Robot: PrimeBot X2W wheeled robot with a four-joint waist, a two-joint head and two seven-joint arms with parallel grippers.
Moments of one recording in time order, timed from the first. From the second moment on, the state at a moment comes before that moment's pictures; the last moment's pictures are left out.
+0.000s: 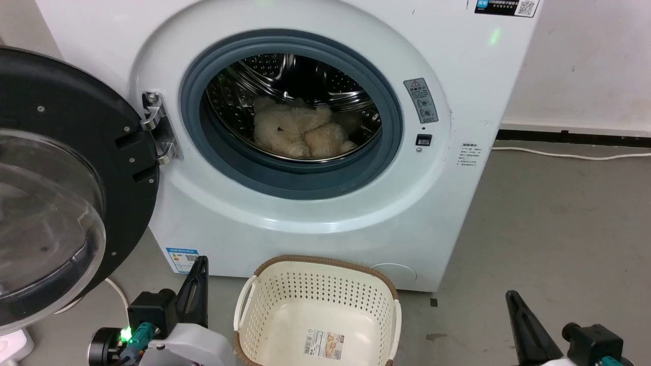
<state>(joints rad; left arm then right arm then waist) -0.03 0.20 -0.18 0.11 -0.26 0.09 -0.14 0.12 -0.05 0.00 0.08 0.16 0.13 -0.15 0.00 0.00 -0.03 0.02</state>
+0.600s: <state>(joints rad) -0.03 0.16 -0.14 0.08 -0.19 0.07 -0.10 0.09 -0.05 0.00 0.06 0.12 0.13 -0.11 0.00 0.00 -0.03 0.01</state>
